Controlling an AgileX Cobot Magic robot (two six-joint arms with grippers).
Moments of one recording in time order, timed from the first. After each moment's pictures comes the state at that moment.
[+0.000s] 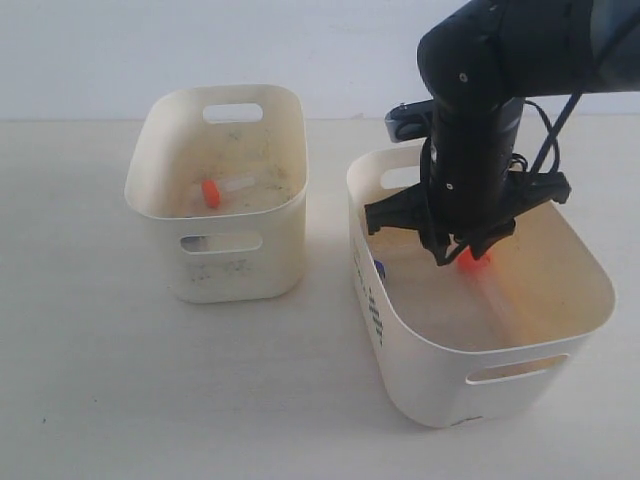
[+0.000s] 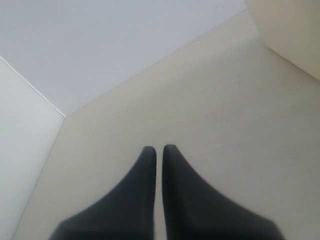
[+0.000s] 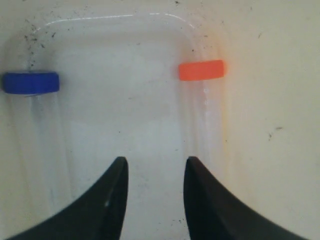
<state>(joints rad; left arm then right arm) -0.01 0.00 0.00 0.34 0.33 0.21 0.47 1.83 -1.29 -0.26 1.00 0.61</state>
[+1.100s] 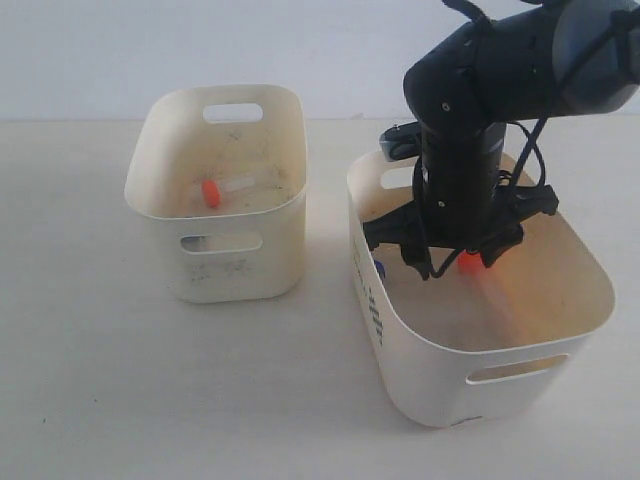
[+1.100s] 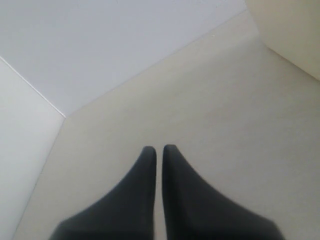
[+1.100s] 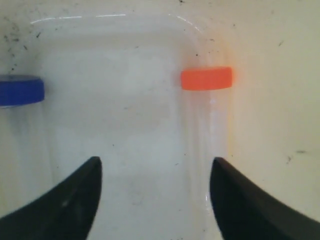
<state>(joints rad) -0.01 0.00 0.00 0.34 0.33 0.21 0.47 1.89 -1.29 -0.29 0.97 0.61</state>
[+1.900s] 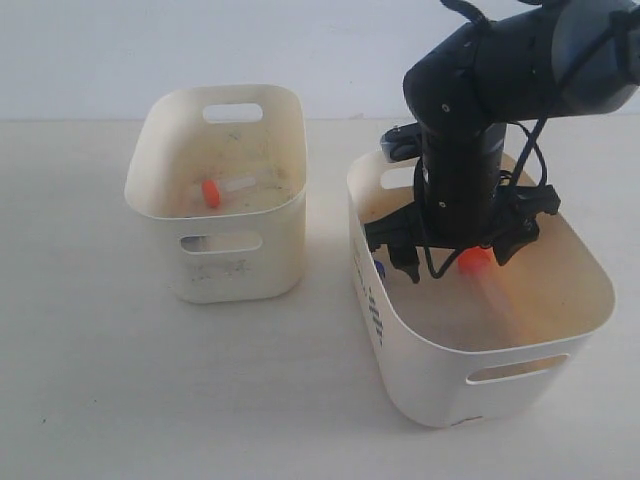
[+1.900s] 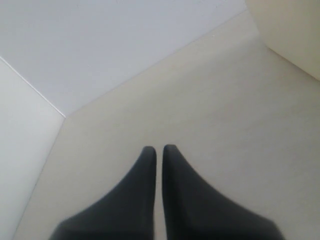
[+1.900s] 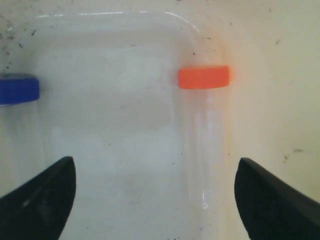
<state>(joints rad) -0.01 0.00 0.00 0.34 0.33 0.21 0.47 1.90 -1.29 -0.30 0.98 0.61</state>
